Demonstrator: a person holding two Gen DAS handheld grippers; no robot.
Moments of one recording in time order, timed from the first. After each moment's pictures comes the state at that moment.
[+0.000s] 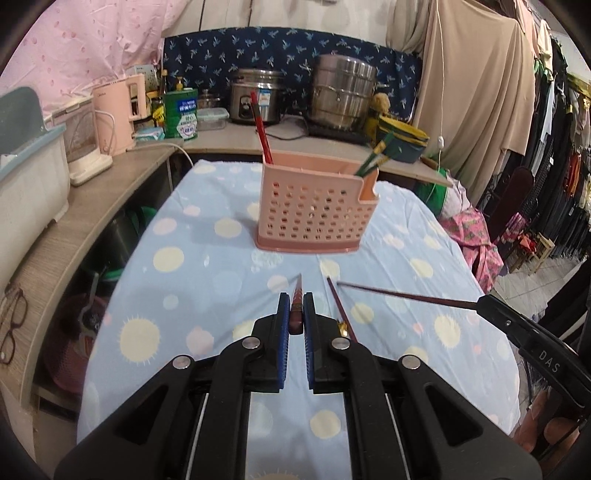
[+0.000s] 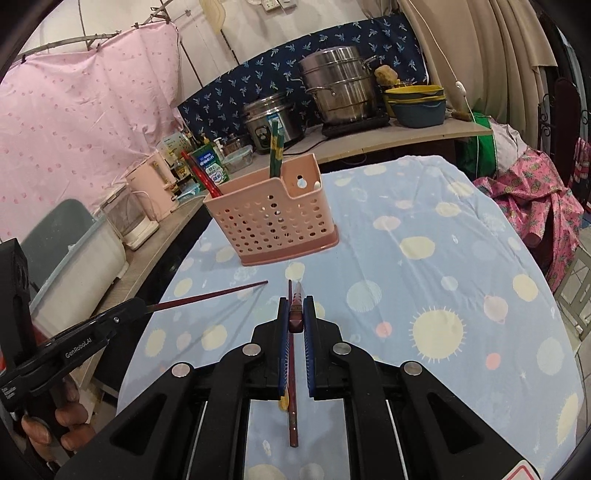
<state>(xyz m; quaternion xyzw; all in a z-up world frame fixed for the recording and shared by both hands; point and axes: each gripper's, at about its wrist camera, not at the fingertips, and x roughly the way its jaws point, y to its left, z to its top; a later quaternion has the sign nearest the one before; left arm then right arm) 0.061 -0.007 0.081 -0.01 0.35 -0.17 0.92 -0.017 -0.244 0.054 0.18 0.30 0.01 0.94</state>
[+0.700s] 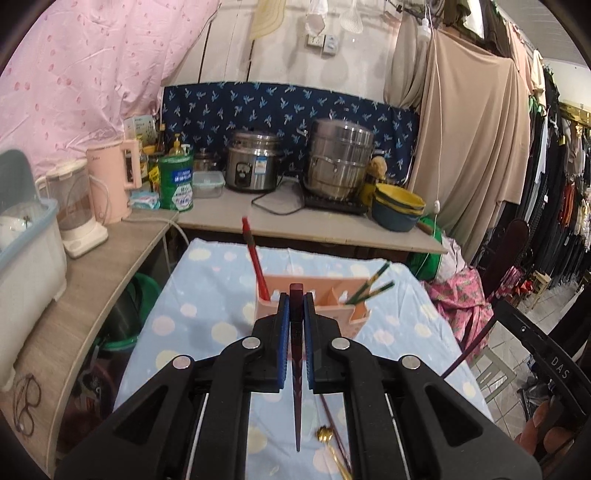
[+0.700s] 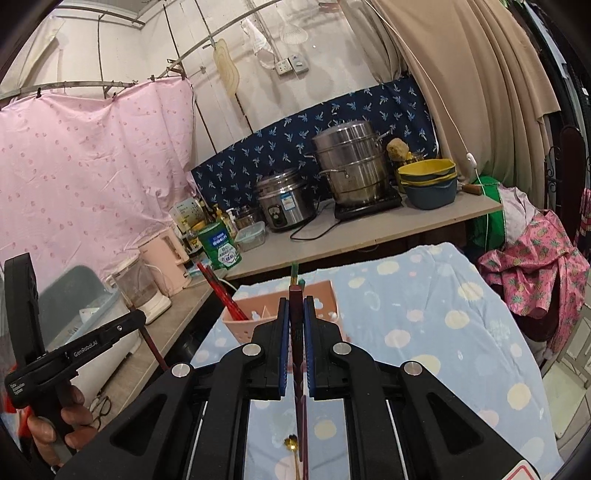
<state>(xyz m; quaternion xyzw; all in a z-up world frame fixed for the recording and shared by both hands) 0.123 -0.014 0.181 -0.04 0.25 -0.18 0.95 0.030 -0.267 0.153 0.18 0.18 0.01 0.97</state>
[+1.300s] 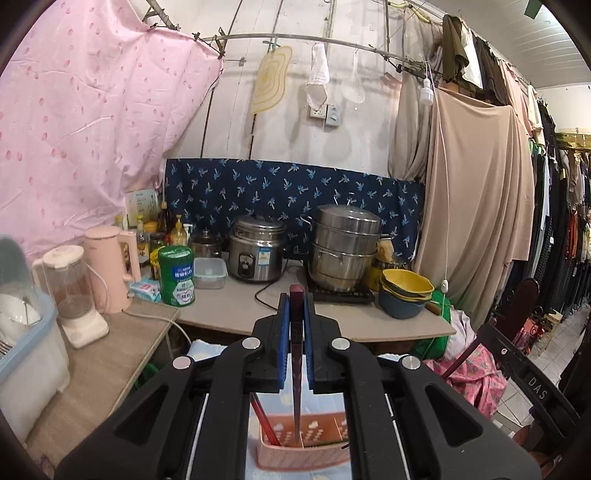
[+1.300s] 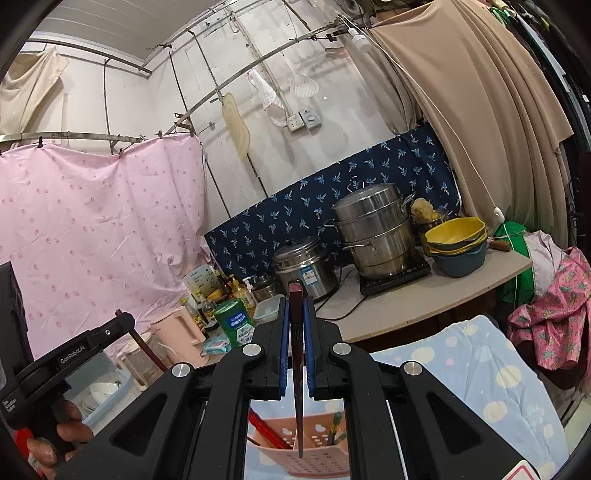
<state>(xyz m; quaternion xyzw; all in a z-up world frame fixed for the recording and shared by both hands) 0.195 -0.029 0.282 -0.05 0.13 -0.16 0.98 0.126 -0.274 0.241 0.20 0.08 0.02 0.98</state>
